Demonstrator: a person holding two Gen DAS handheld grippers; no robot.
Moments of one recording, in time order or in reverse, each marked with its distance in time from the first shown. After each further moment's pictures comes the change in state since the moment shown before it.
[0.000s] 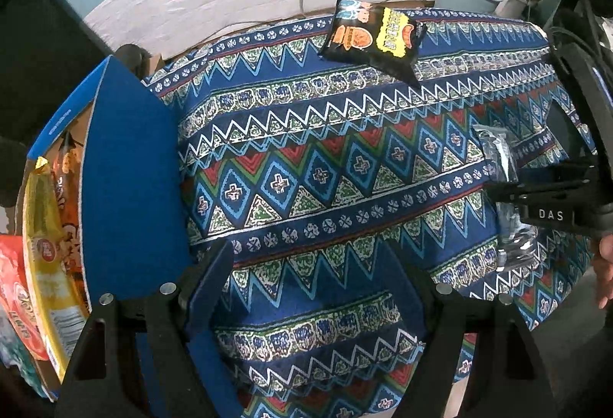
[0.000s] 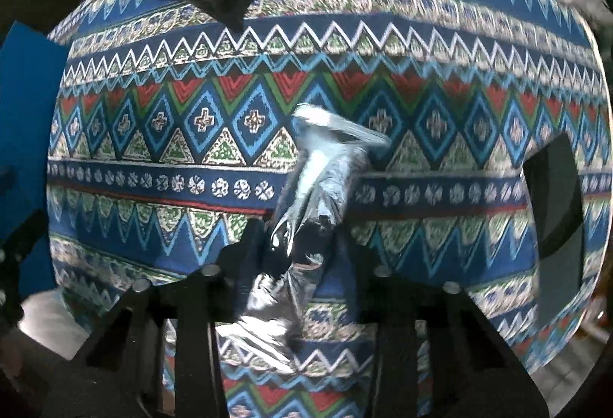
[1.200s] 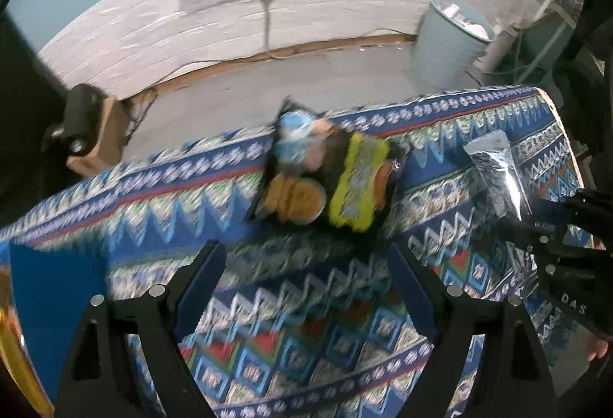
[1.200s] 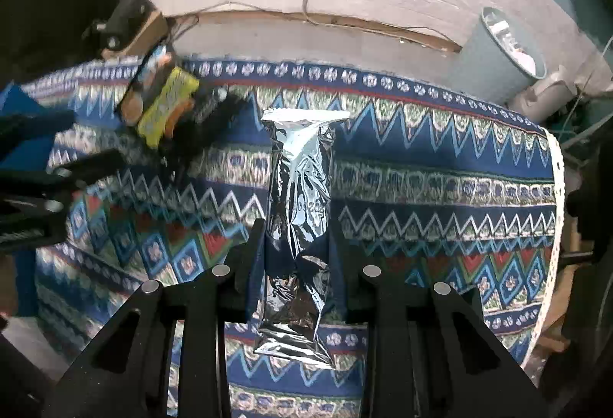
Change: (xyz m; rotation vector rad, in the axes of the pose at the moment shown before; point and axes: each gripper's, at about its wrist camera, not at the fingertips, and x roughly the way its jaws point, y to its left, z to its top) left arm 0.049 -0.041 0.147 0.020 -0.071 -0.134; right arm -0.056 -0.047 0.097 -0.085 -0.218 -0.051
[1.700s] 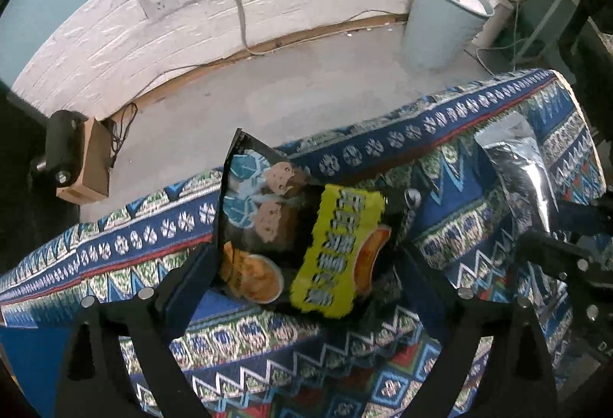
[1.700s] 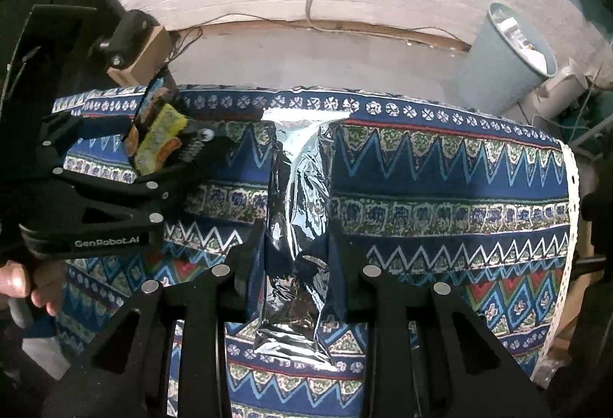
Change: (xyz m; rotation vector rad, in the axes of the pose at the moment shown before) left arm 0.049 -0.019 0.037 0.086 0.037 0.034; right arm 0.007 -0.006 0.009 0.029 -0.012 0.052
